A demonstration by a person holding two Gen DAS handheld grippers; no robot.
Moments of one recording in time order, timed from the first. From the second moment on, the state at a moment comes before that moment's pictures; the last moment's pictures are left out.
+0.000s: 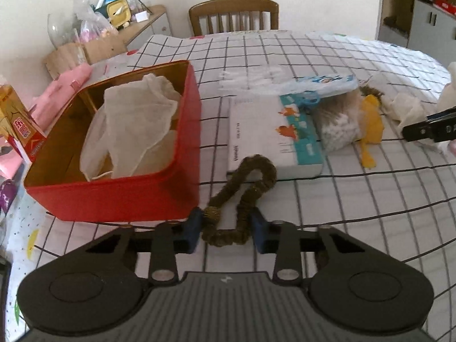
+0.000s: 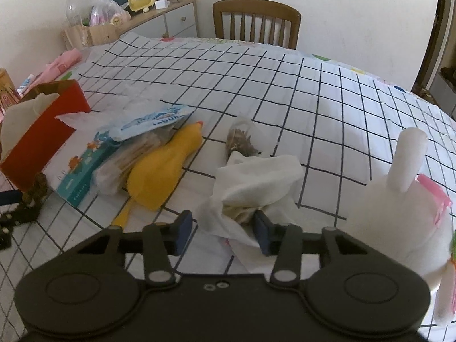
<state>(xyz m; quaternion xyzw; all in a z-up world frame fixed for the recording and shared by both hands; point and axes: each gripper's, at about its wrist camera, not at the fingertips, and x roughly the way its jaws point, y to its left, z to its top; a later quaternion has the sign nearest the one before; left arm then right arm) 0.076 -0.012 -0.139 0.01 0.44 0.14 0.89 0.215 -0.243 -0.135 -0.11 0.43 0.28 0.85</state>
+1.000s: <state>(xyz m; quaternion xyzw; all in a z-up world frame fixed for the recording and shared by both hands) 0.066 -0.005 -0.102 -0.05 0.41 0.10 0.91 0.184 -0.261 -0.080 -0.07 0.37 0.28 0.88</state>
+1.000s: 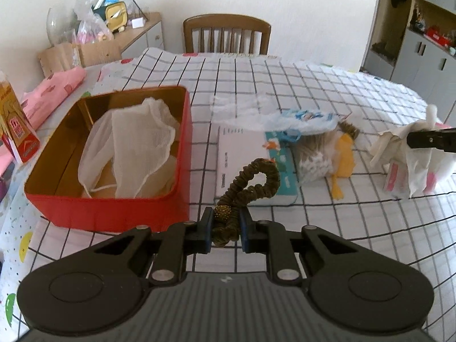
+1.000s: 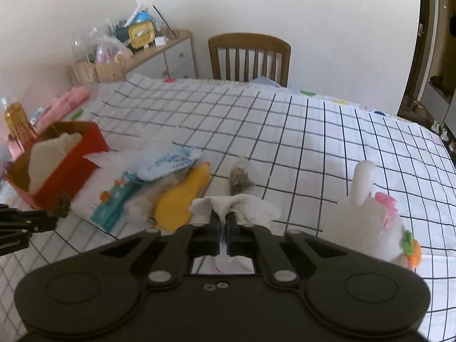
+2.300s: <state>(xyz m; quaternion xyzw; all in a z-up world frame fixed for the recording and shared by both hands) 0.051 0.095 -0.001 -0.06 0.34 0.08 0.93 0.127 -0.140 0.034 0.00 0.27 0.44 0.86</state>
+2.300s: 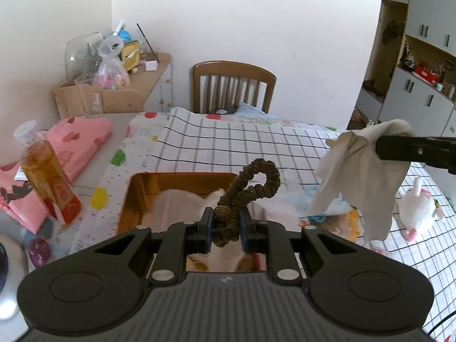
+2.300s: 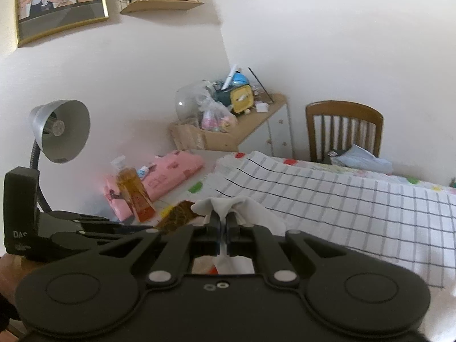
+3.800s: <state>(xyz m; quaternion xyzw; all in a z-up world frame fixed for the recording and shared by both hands) 0.117 0.168 -0.103 -0.05 0.47 0.06 0.88 0.166 0.006 -0.077 -0.05 0.42 0.40 0.81</state>
